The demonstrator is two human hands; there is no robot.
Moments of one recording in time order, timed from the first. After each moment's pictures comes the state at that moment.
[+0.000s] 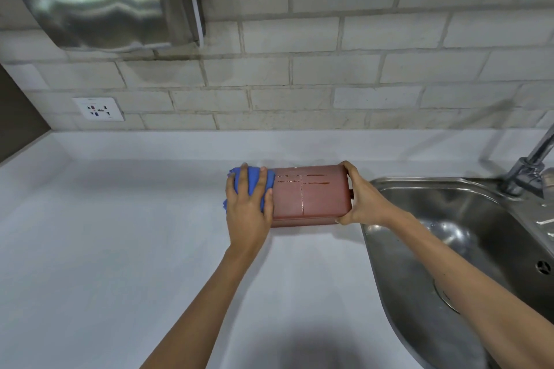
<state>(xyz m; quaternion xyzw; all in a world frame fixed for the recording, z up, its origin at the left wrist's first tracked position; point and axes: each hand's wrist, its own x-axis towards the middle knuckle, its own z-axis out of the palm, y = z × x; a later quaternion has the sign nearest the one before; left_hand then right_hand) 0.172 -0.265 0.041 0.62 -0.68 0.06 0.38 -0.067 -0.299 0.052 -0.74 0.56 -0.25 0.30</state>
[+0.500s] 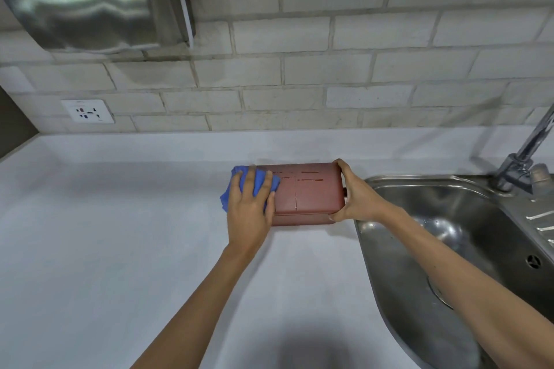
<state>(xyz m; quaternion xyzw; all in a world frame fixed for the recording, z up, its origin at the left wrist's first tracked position) 0.168 -0.270 0.036 0.58 -0.73 0.12 0.34 -0.069 -0.303 0.055 -0.71 0.56 -0.25 0.34</state>
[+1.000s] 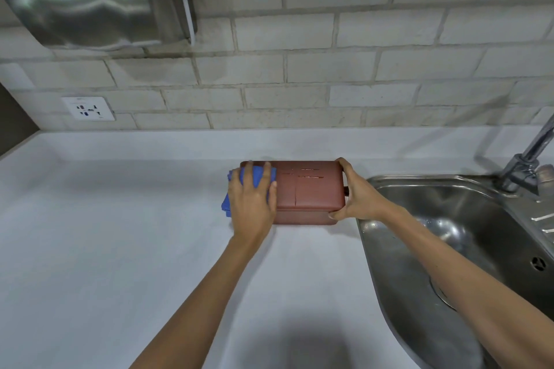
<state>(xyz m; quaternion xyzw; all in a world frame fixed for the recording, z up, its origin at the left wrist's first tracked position) 0.160 -0.281 0.046 0.62 -0.70 0.11 0.34 -0.068 -0.307 0.055 -0.71 0.55 -0.26 0.36</state>
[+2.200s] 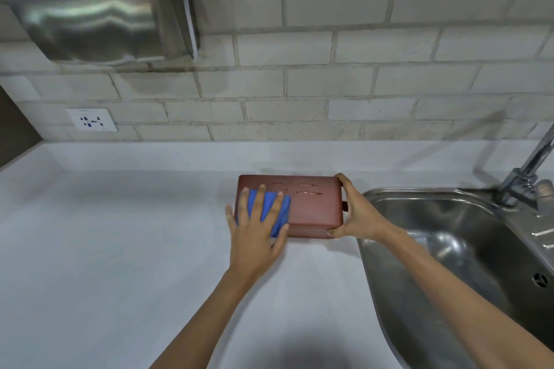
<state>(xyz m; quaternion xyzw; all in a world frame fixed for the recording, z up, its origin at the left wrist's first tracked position) 0.165 -0.258 0.025 0.58 -0.76 0.14 0.27 -0.067 -0.303 0.045 -0.71 0.53 -0.30 0.35</state>
